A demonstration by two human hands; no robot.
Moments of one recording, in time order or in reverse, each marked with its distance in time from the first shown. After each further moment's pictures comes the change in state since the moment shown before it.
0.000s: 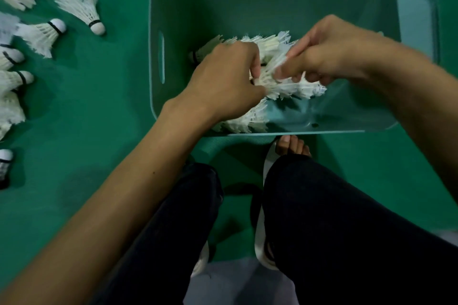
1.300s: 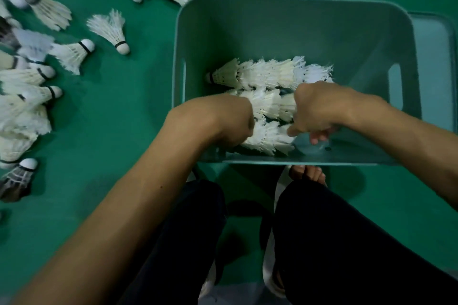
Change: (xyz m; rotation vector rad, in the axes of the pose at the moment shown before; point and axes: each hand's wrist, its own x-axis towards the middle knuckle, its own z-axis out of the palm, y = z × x) left_hand -0.005 0.006 -0.034 0.262 -0.660 -0.154; right_hand 0.027 0.002 0.033 -0.596 -0.256 0.173
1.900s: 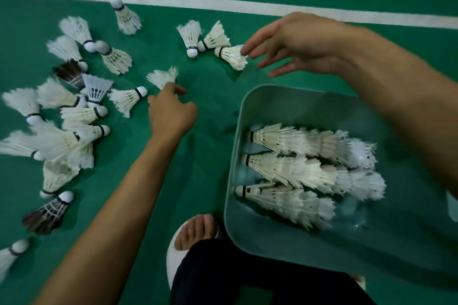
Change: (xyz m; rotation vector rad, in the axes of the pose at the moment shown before) left_hand 0.050 -0.187 -0.029 -0.926 0.969 -0.573; right_hand 0.064 -0.129 -0.165 0.702 0.097 -0.500
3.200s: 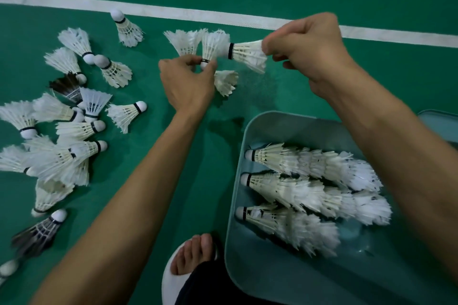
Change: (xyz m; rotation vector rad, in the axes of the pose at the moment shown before) left_hand 0.061 0.063 0.027 -0.178 0.335 0.160; right_hand 0.023 -0.005 0.007 0.171 0.540 -0.169
